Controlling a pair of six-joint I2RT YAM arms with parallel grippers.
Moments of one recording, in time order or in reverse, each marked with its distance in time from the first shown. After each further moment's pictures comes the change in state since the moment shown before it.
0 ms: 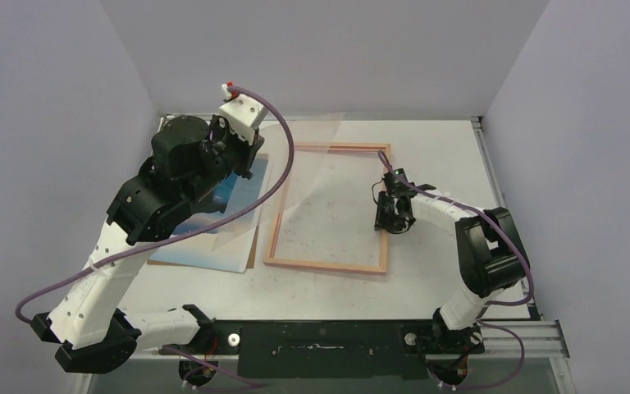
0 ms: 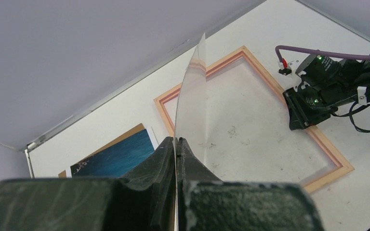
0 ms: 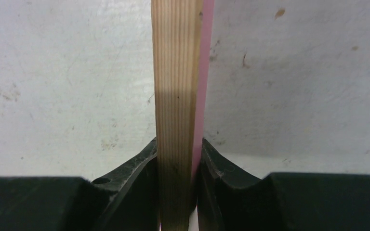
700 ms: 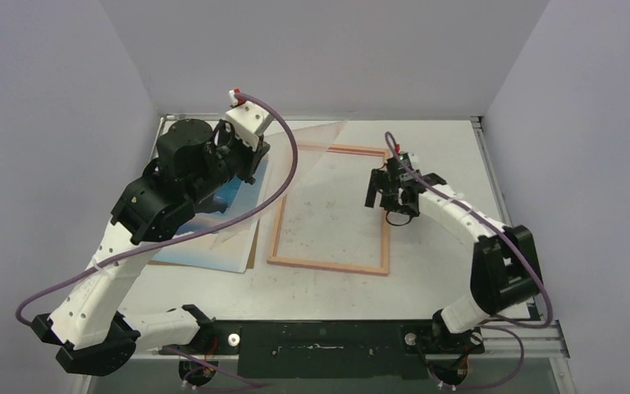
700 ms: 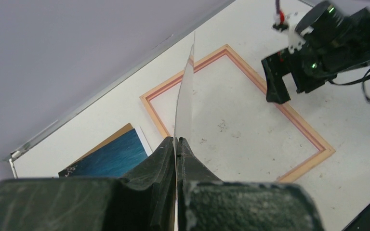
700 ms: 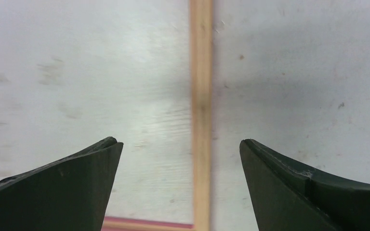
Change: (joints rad) left arm 0.019 -0.012 -0.044 0.021 0.071 0.013; right arm 0.038 -0.056 0.126 -0.111 0.197 -0.017
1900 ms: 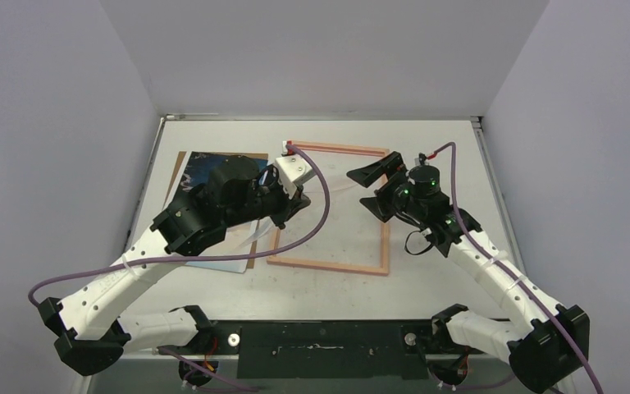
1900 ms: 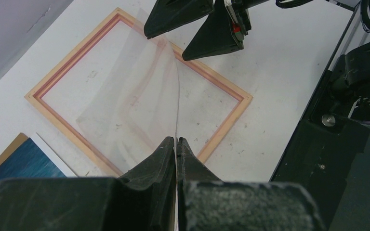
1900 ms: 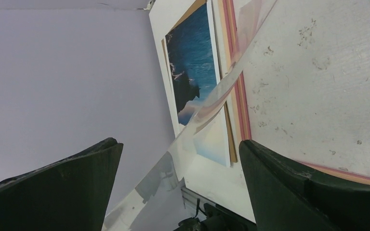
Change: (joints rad) left arm -0.182 -0.053 -0.322 0.111 0.212 -0.075; right arm 0.091 -0.521 -0.181 0.341 -0.321 0.833
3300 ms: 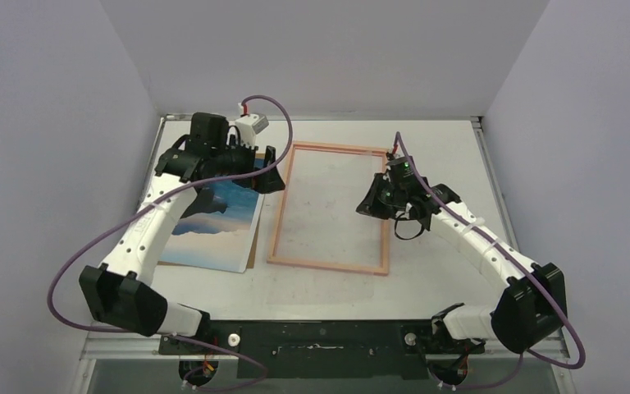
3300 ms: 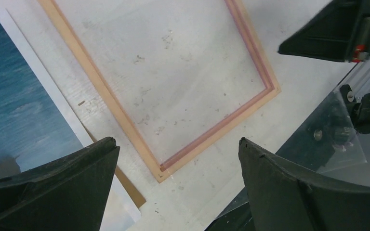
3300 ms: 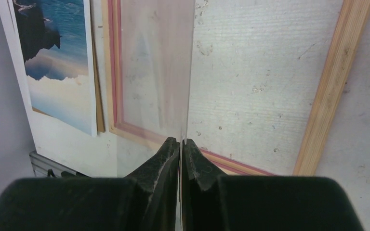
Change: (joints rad) left arm 0.564 0.261 0.105 -0.199 0.416 -0.097; right arm 0.010 0.237 0.157 -0.335 -0.006 -0.571
